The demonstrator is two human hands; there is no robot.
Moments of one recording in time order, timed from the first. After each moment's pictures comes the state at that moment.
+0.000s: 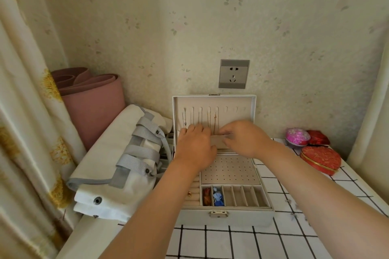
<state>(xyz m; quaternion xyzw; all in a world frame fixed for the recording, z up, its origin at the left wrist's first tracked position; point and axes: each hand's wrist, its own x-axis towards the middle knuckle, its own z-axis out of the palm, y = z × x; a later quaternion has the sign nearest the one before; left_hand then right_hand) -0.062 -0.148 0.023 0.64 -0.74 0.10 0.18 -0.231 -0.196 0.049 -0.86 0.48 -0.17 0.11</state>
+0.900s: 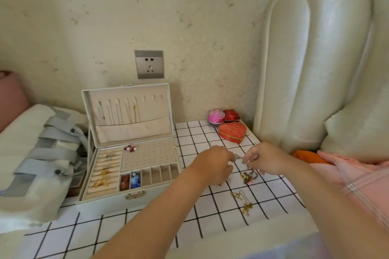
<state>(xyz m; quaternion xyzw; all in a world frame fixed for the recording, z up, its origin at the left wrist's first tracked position) -0.285 -0.105 -0.003 0.42 -0.89 -0.12 0.11 -0.489 -0.102 0.000 -0.67 0.69 -0.12 0.26</state>
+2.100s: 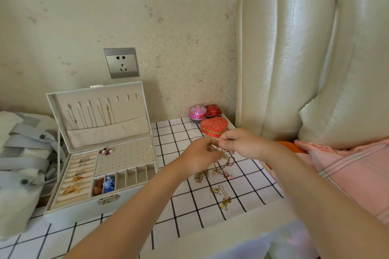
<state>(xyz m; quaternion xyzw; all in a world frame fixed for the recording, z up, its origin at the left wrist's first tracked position) -0.311 -0.102 0.005 0.46 -0.73 -0.45 0.23 -0.490 -0.100 0.024 -0.69 0.59 -0.21 0.35</state>
